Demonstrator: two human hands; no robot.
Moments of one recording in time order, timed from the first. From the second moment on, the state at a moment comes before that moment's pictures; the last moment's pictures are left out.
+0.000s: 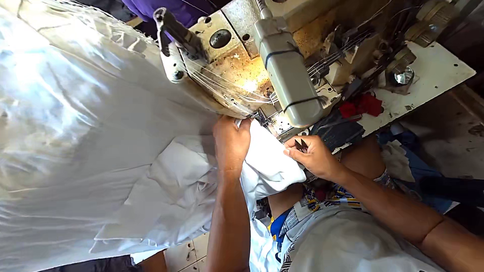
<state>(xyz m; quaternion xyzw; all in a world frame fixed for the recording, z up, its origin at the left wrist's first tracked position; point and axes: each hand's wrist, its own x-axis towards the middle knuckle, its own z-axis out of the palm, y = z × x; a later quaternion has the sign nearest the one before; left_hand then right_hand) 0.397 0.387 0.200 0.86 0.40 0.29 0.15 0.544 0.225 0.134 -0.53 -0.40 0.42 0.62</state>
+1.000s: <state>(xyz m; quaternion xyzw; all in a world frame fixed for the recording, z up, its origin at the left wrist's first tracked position) 0.296 0.296 0.138 0.76 0.50 0.31 0.27 0.533 0.200 0.113 -0.51 -0.56 0.37 0.55</state>
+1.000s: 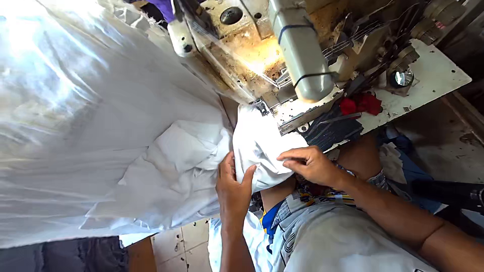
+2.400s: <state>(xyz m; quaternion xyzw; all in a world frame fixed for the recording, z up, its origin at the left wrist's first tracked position) 0.315 0.362 0.226 0.86 0.11 0.33 0.37 0.530 0.236 0.156 -0.38 -0.51 0.51 0.57</state>
